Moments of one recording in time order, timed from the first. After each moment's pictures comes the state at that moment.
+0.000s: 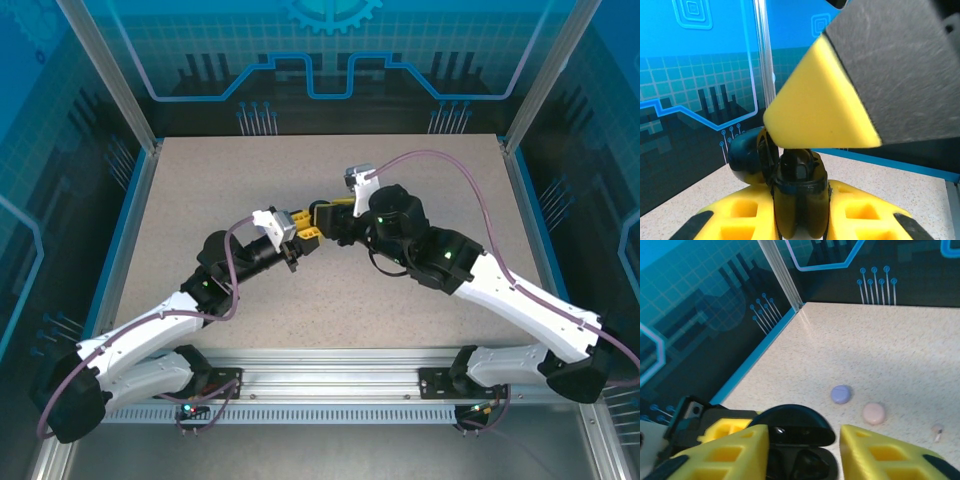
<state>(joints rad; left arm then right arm) -0.67 1.01 0.61 0.56 0.30 0.02 0.95 1.21 1.32 -0.45 0.19 0.49</state>
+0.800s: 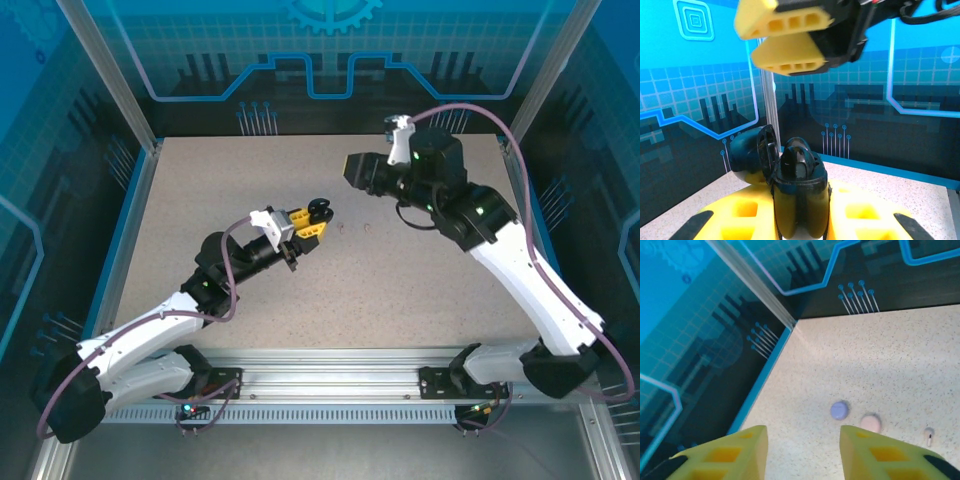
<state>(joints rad) -0.67 1.01 0.60 0.60 0.30 0.01 0.64 1.35 1.65 -0.67 -0.10 0.58</state>
